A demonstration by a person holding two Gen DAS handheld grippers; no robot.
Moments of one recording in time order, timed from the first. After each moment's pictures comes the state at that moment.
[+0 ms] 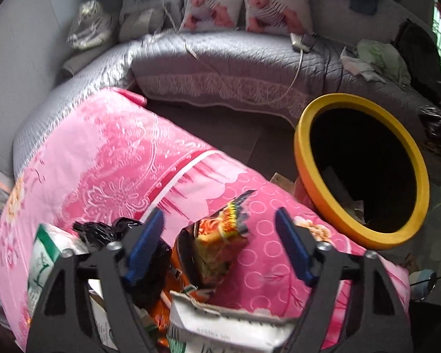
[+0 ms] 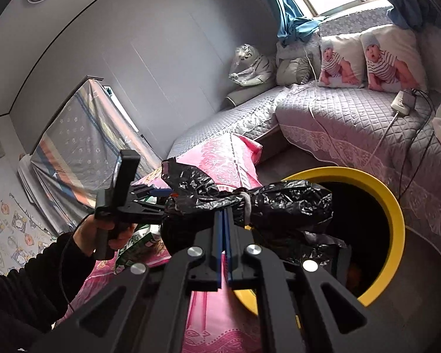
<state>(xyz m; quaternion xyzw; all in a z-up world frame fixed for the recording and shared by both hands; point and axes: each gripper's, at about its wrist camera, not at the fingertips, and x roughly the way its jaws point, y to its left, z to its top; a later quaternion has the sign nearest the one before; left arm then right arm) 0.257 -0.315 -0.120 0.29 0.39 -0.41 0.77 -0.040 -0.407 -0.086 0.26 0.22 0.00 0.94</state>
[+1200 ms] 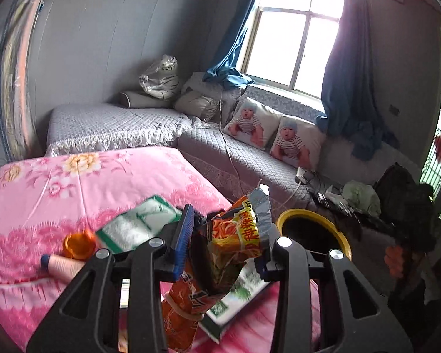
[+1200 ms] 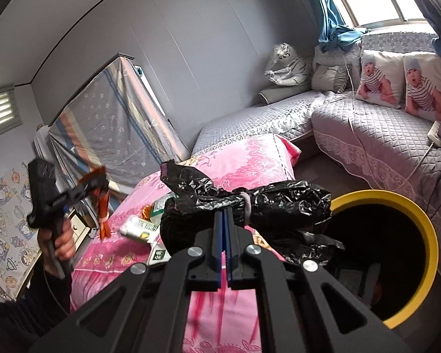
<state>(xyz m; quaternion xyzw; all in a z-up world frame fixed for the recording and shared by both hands) 0.177 -0.052 0.013 -0.02 0.25 -0.41 0.88 0.010 -0.329 -0.037 0.20 0.23 0.06 0.95</state>
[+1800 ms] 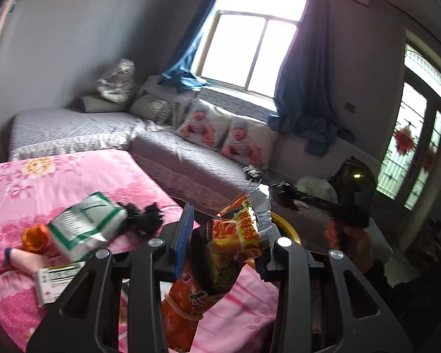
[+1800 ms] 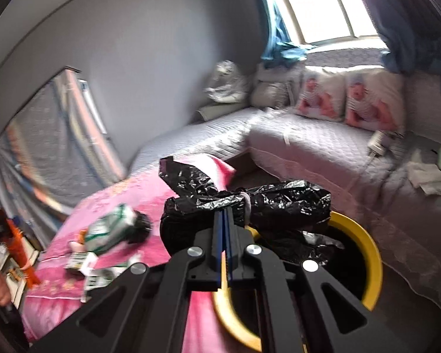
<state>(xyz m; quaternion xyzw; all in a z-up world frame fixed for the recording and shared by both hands) 0.117 -0.076 0.025 -0.03 0.23 -0.51 0.83 0.009 -0.383 -0.051 0.18 0.22 -0.11 0.95</state>
